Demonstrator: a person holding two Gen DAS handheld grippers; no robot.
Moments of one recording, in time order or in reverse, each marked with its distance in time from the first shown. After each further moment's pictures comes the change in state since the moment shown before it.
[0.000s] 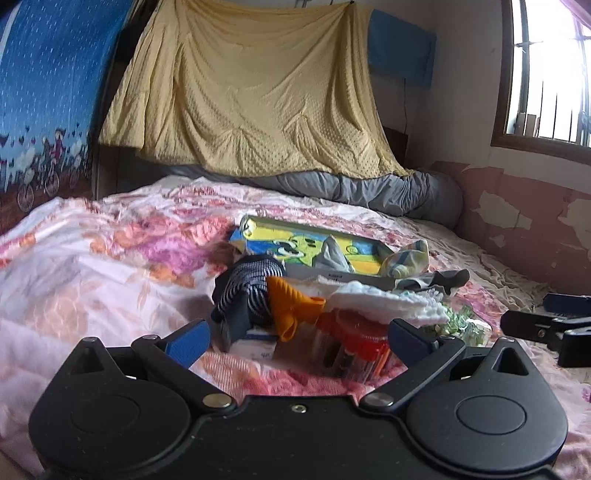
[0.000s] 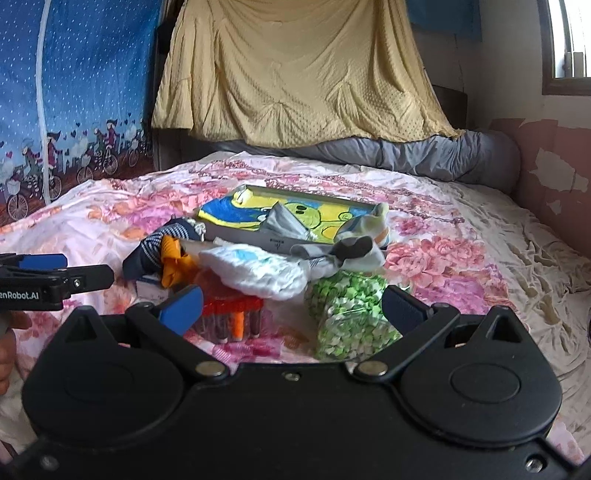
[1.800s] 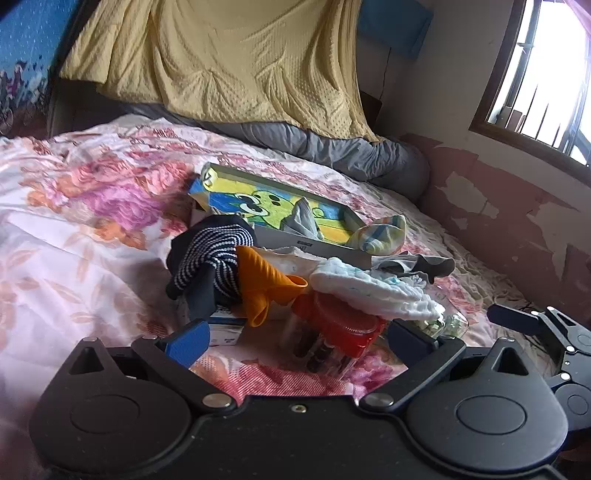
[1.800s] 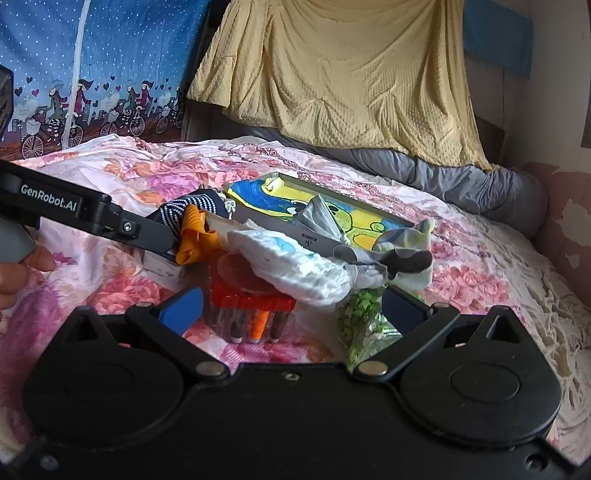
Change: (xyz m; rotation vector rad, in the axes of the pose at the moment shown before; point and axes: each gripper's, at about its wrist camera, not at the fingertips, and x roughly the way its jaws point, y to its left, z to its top) left arm 0.062 0.026 0.014 -0.102 0.167 -0.196; right arm 0.038 0.034 -0.010 -0.206 0.003 0.045
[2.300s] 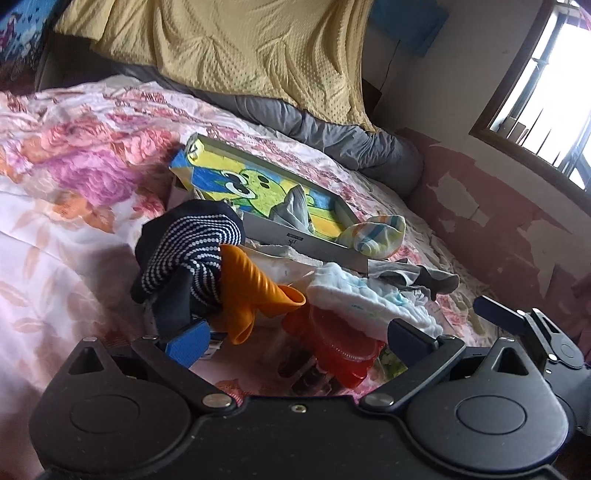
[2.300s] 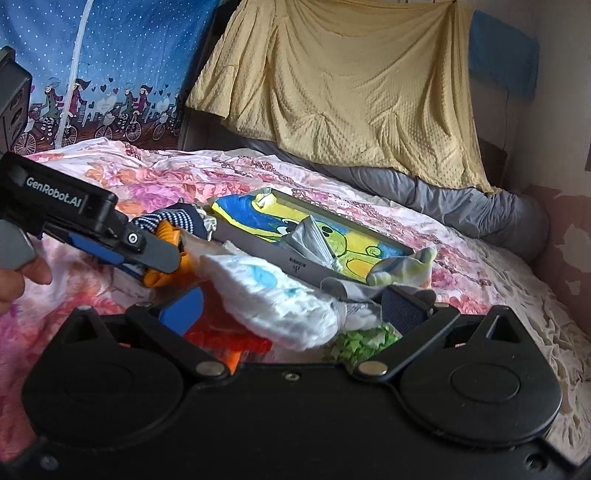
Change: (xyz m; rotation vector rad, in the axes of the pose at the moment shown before) left arm 0.050 0.019 0.019 -0.109 0.070 -0.089; right arm 0.041 -0.010 0.012 -0.049 -0.055 -0.013
